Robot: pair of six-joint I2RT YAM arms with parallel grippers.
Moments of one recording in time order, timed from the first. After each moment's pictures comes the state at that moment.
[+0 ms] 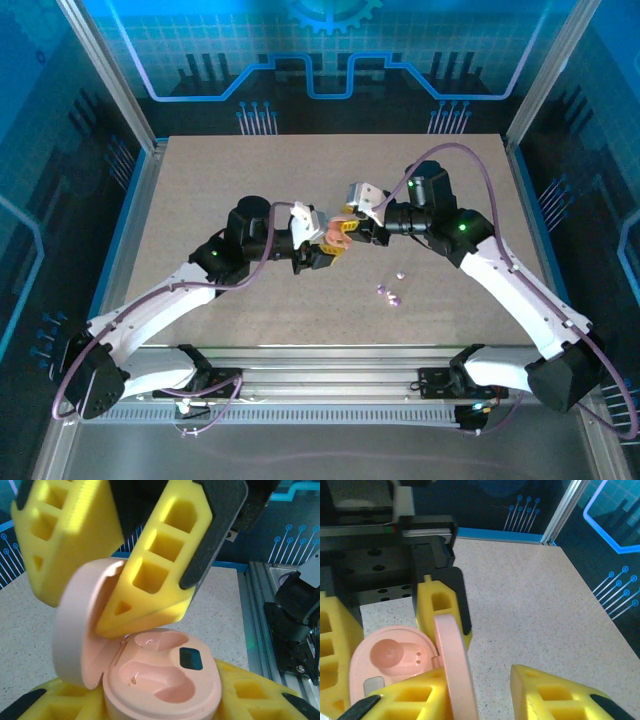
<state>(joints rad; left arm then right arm) -0.64 1.18 0.89 -0.01 0.62 0.21 0.53 1.22 1.21 -0.49 -0.60 -0.58</state>
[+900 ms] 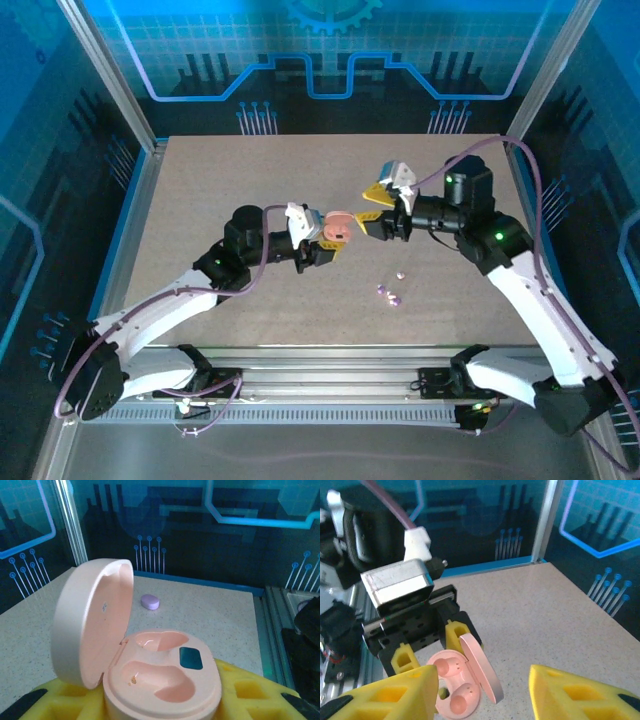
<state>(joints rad) -0.64 1.18 0.78 0.26 0.55 0.09 0.44 1.08 1.27 -0.53 -0.65 -0.26</state>
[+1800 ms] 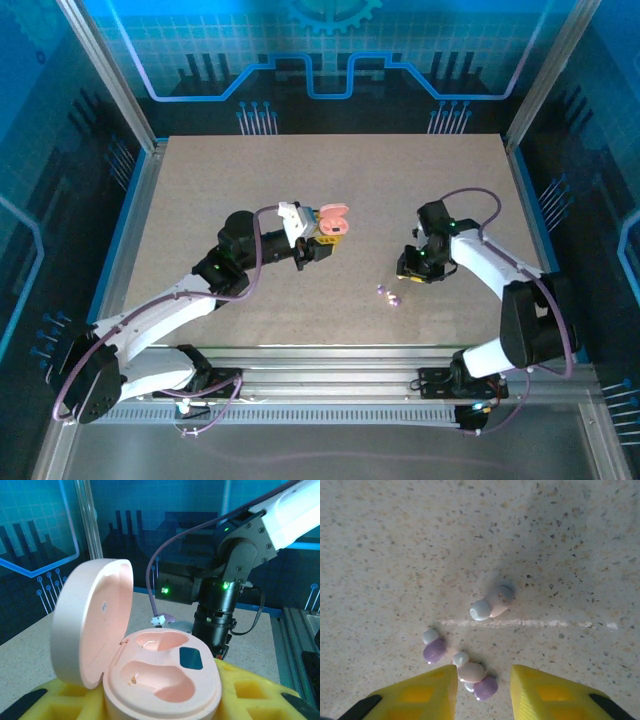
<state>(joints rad) -0.64 1.15 0.73 0.39 0.49 0.06 0.23 1.47 0.90 -0.81 -0.25 0.46</state>
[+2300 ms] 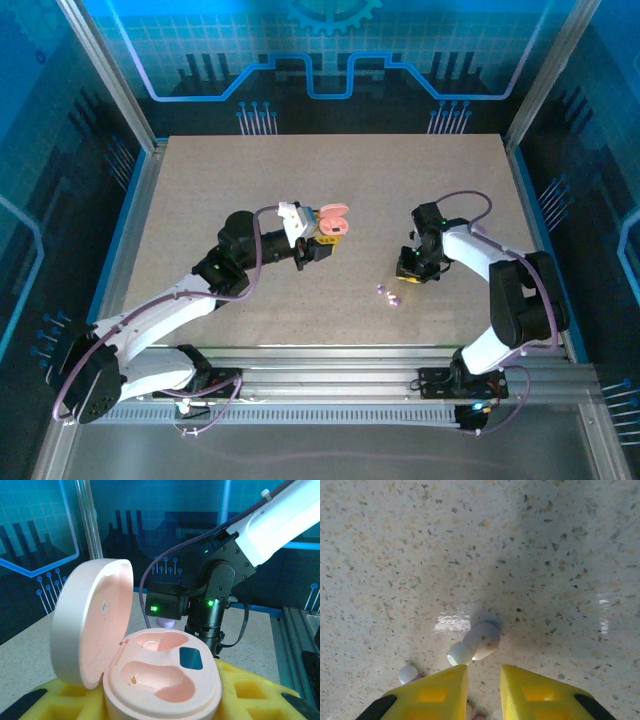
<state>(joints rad) -0.64 1.15 0.73 0.38 0.49 0.06 0.23 1.59 0.90 -0.75 -0.23 0.47</state>
